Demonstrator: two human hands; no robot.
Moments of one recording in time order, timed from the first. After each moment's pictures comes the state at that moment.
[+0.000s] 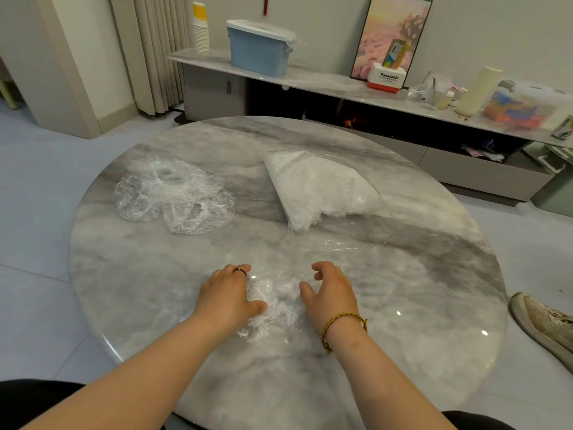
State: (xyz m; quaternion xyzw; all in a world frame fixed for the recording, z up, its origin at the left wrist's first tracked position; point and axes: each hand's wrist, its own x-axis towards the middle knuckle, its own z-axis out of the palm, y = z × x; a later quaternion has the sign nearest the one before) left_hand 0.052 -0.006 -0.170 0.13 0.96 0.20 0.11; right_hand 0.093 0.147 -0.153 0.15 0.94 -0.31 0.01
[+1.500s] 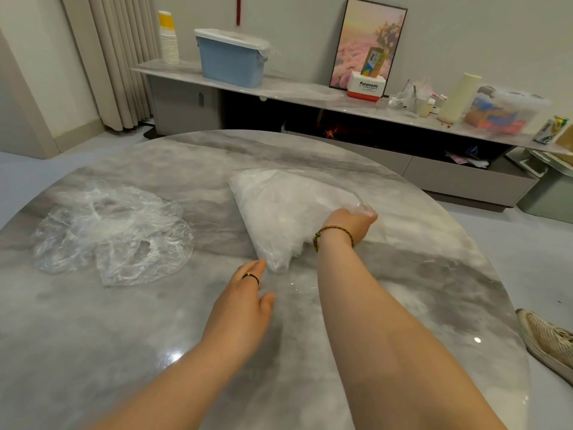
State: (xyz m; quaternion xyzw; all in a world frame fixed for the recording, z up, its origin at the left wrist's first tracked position) left_hand 0.004 0.069 -0.159 0.13 0.89 0.43 0.01; right_hand -0.062 0.216 -0.101 0.38 0.57 -0.70 -0.20
